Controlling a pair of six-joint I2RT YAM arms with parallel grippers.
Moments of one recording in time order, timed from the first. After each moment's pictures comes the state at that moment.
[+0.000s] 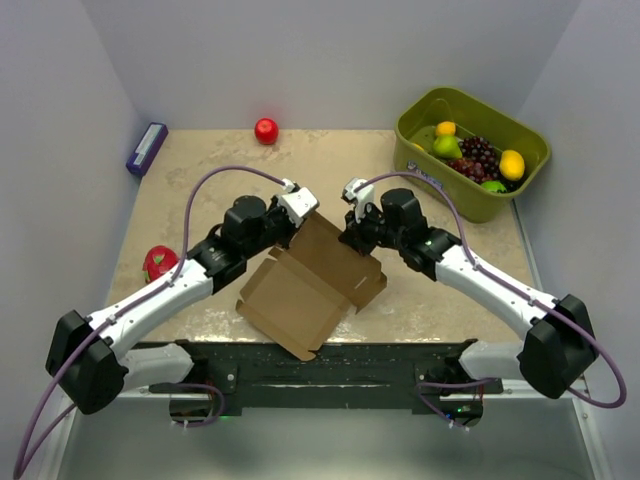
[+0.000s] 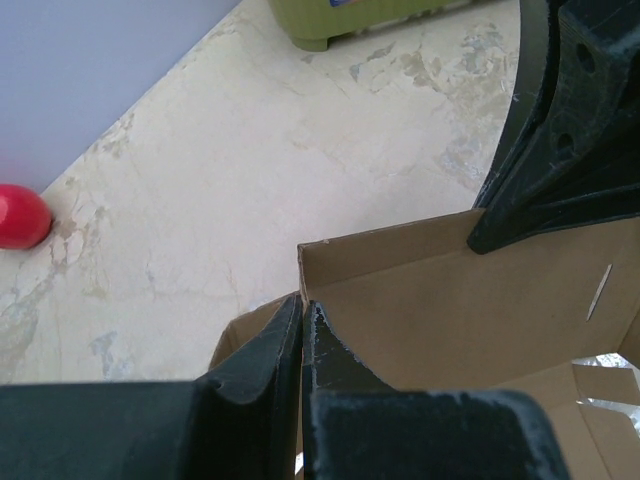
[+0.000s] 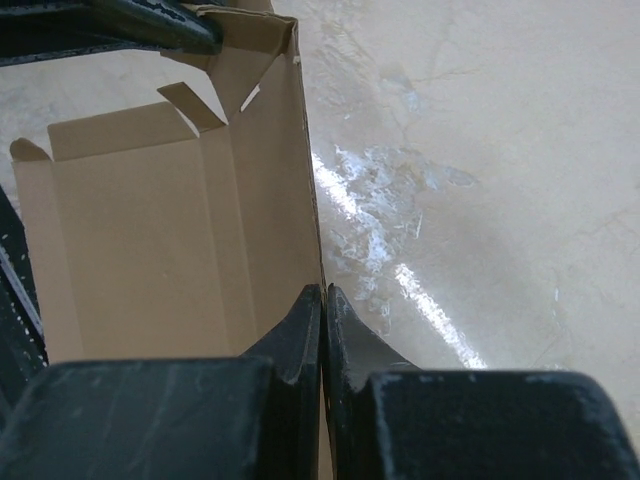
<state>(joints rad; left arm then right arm) -0.68 1.17 0.85 0.03 0.09 0.26 0.63 1.29 0.93 -0.15 -0.28 -0.03</state>
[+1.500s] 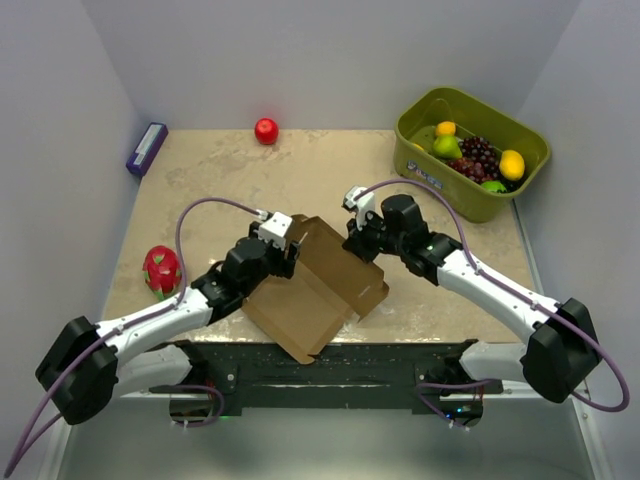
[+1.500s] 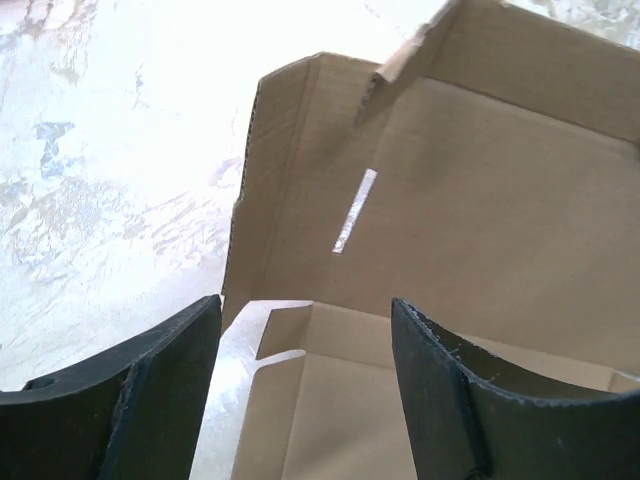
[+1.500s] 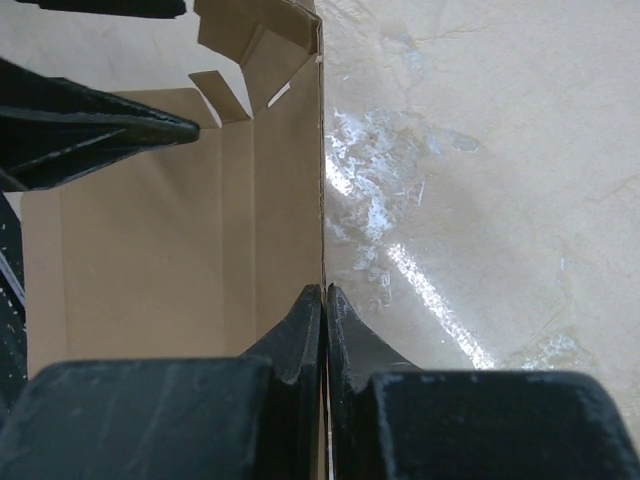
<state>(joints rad) -0.76 1.08 0.51 0.20 -0.26 -0.08 0.64 1.26 0.89 -0.19 -0.26 -0.06</state>
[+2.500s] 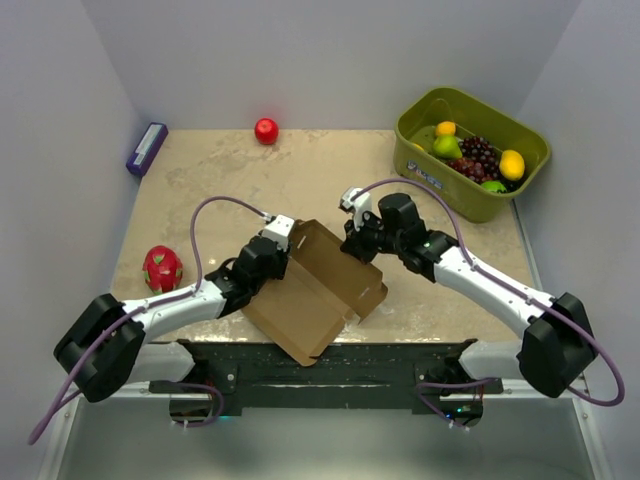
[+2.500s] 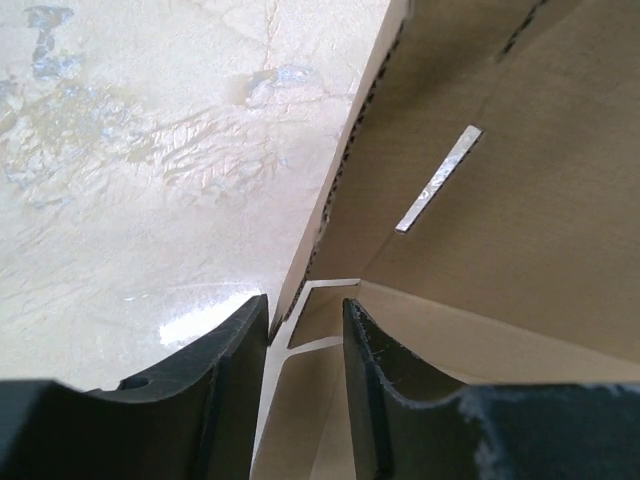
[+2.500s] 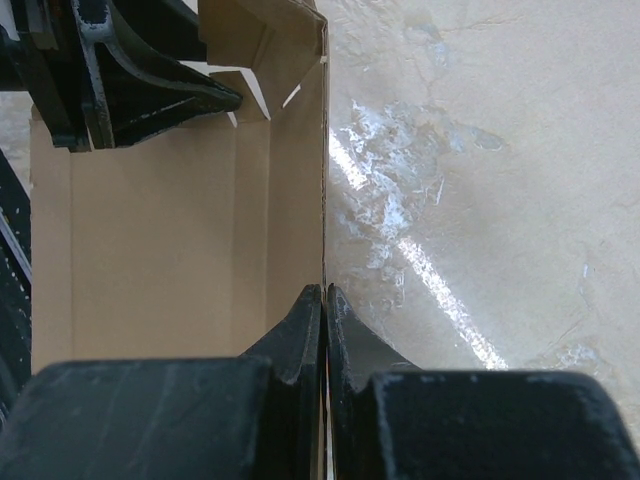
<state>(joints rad) -0.73 1.25 0.51 0.20 -0.34 -0.14 0.64 1.29 0.91 -0.21 -0.31 -0.07</state>
